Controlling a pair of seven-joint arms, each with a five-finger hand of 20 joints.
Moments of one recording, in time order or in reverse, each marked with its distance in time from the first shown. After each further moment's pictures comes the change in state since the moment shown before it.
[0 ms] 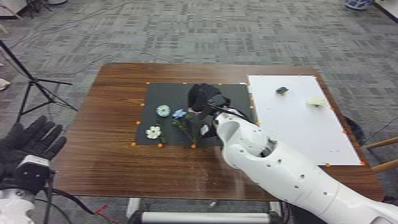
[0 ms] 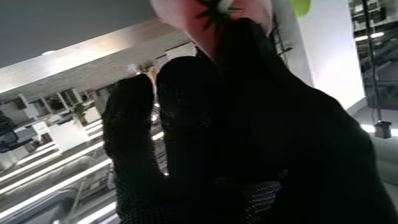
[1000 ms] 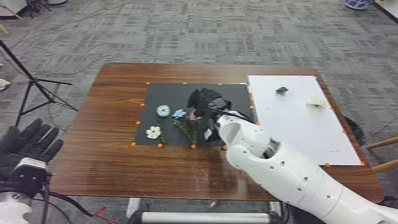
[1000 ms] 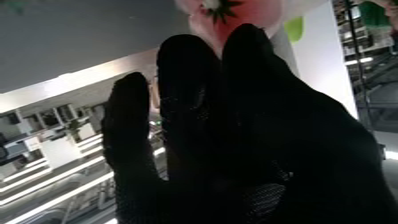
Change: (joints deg) left arm 1.4 -0.8 -0.9 -0.6 -0.7 0.6 0.4; right arm -1.6 0.6 2.2 -1.0 -1.6 -6.6 0.2
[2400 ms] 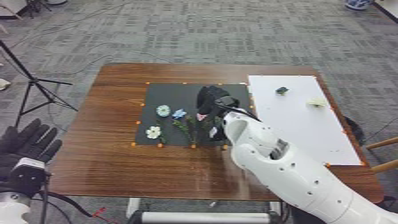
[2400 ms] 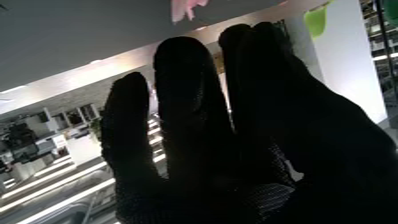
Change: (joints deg) left arm 0.1 -0.2 -0.4 -0.1 0.0 0.3 -0.1; right arm -2.3 1.8 3.6 -5.4 1.1 -2.6 4.7
